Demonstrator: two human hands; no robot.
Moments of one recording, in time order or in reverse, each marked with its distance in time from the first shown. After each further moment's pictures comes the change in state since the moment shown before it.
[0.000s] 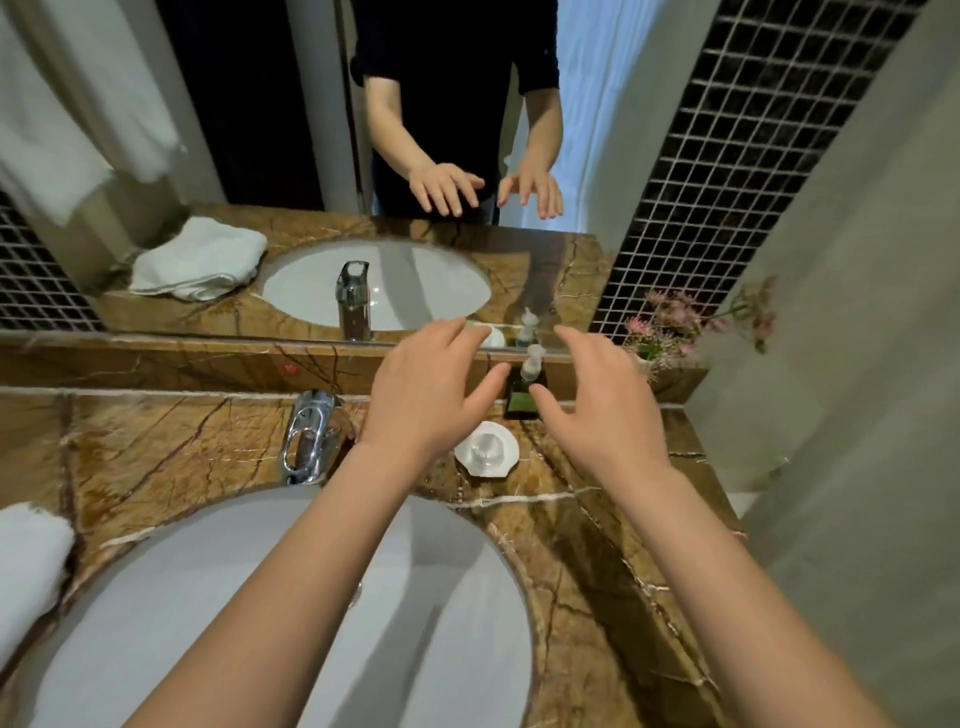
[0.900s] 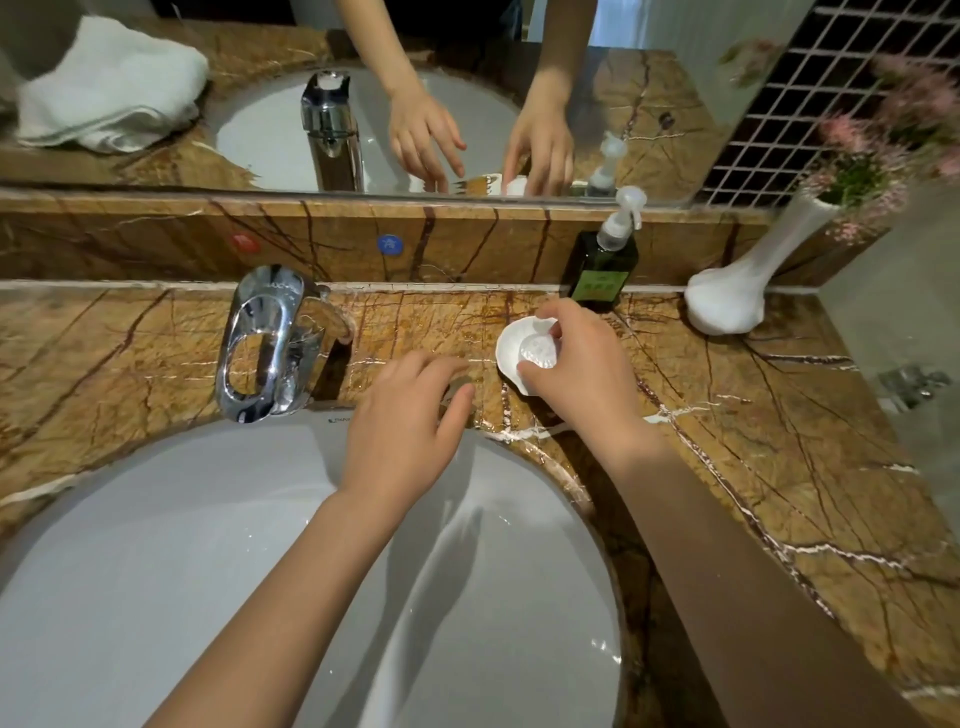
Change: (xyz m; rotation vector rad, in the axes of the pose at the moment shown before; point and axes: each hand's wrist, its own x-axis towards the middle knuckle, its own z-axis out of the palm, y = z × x) left_hand -0.086 -0.095 0.155 -0.209 -0.184 -0.235; right_hand -0.005 0.025 0.210 0.246 -0.237 0.282
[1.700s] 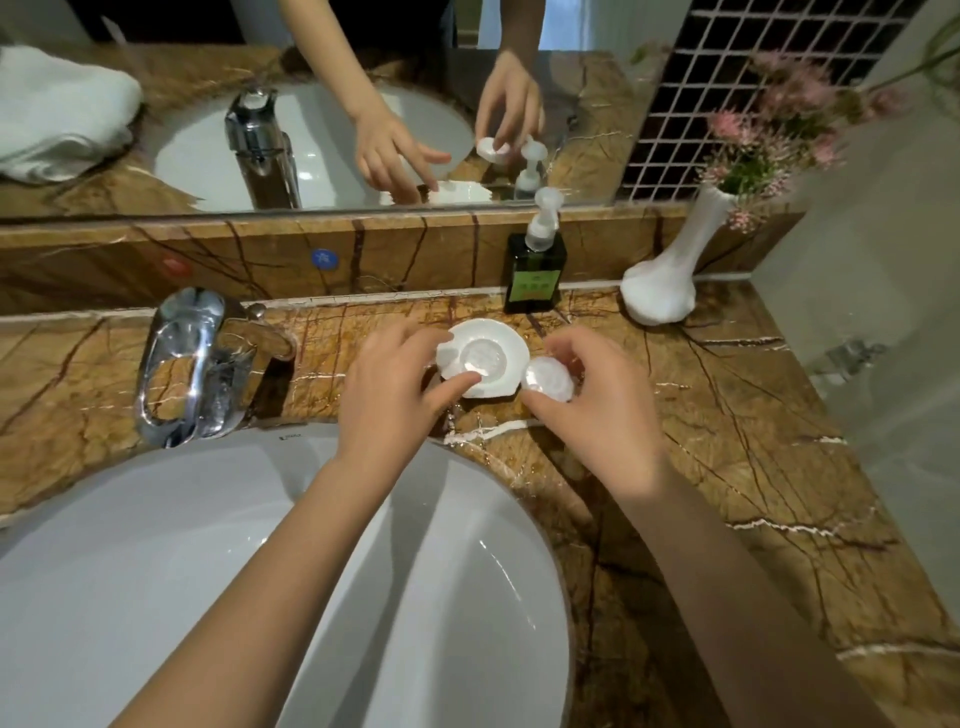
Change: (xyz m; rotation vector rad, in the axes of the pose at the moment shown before) left_hand 0.036 0.029 0.020 0.036 0.044 0.106; right_hand -0.048 0.030 -0.056 0.145 0.092 -0.044
